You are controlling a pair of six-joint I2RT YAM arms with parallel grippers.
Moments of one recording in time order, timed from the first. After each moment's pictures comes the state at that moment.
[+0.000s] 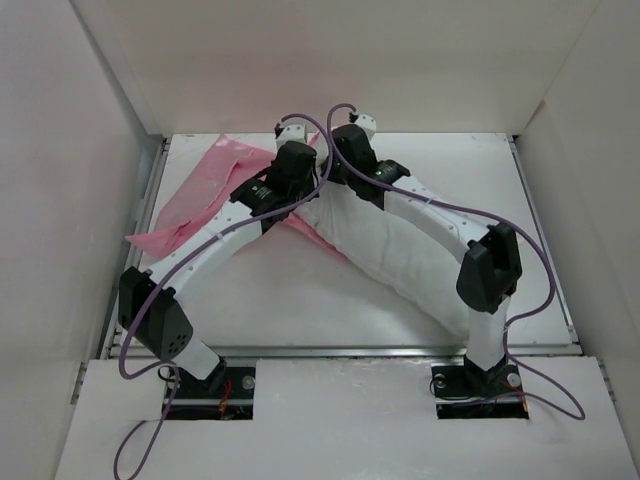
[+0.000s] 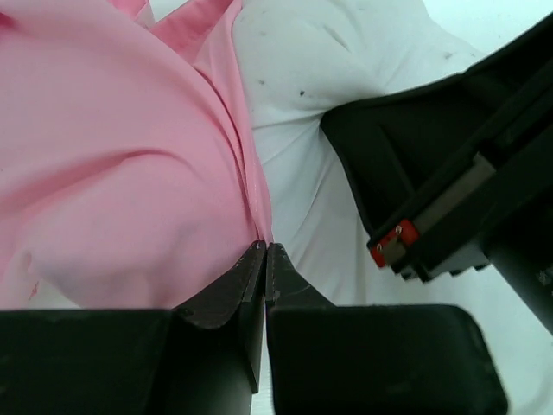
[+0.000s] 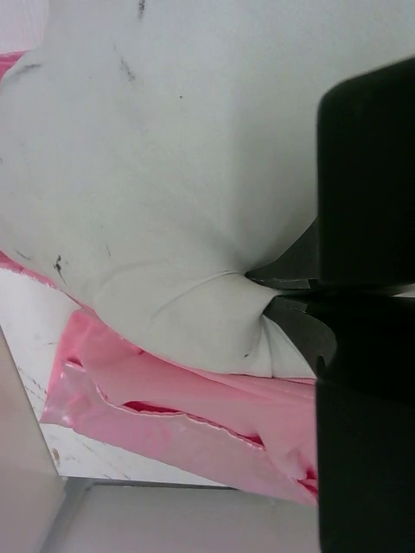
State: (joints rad) left arm -0.66 1.54 1.46 -0.52 -0.39 -0.50; right arm 0.69 1.94 1.81 -0.36 0.36 0.72
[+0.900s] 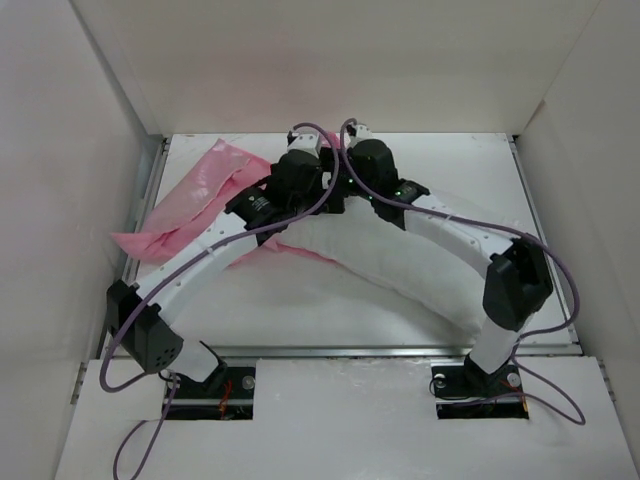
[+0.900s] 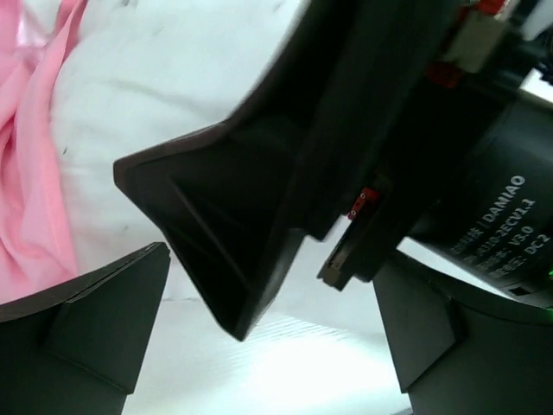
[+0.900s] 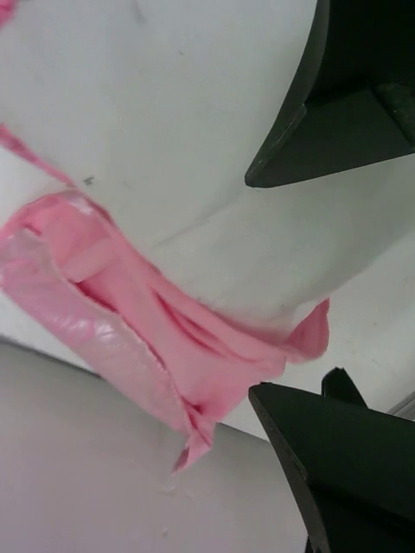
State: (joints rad) left arm -0.72 1.46 1.43 -0.58 -0.28 -0.49; right arm 0.66 1.76 1.47 -0.06 -0.05 0.61
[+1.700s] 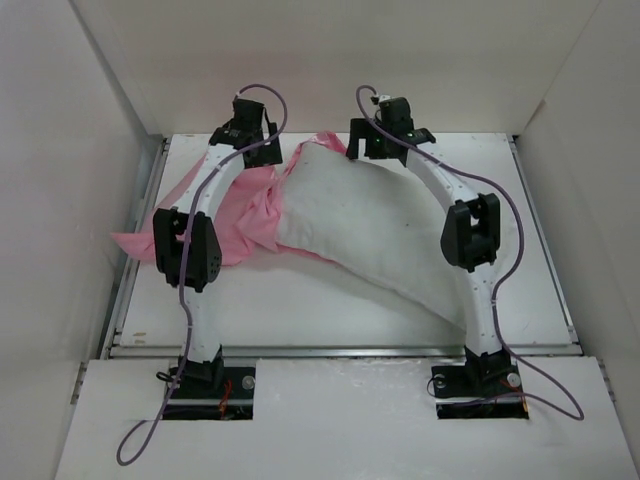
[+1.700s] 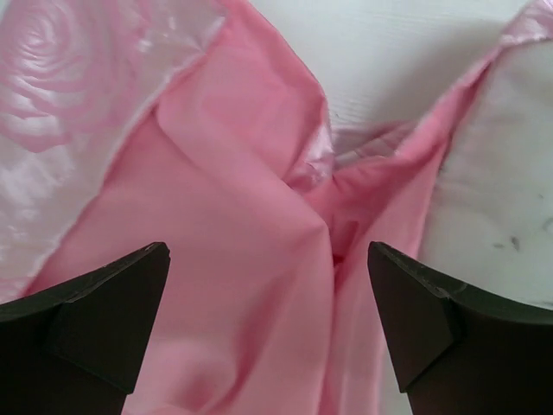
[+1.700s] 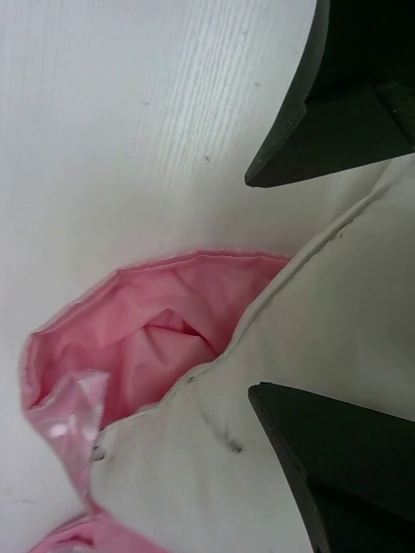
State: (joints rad) left arm -0.25 2.04 1.93 -0.72 -0.23 -0.30; right arm 0.34 2.33 2.22 -0.50 -0.08 0.26
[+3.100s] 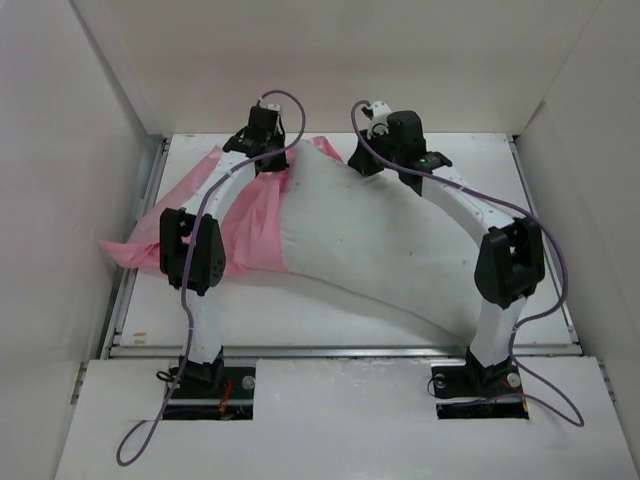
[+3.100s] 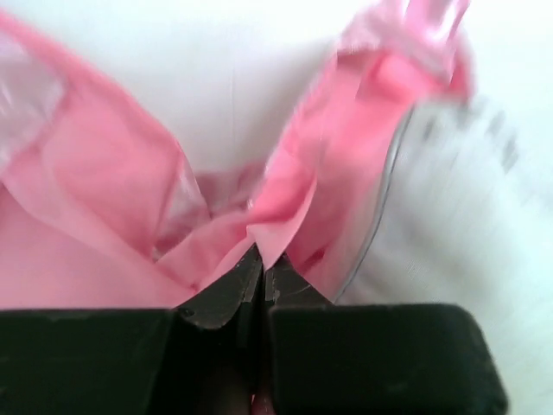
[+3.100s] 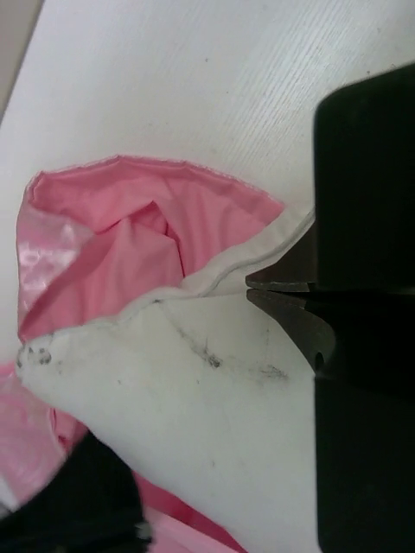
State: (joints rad) left arm -0.30 2.01 1.77 -0.57 -0.05 -0.29; right arm 0.42 1.94 1.71 -0.24 -0.28 0.12
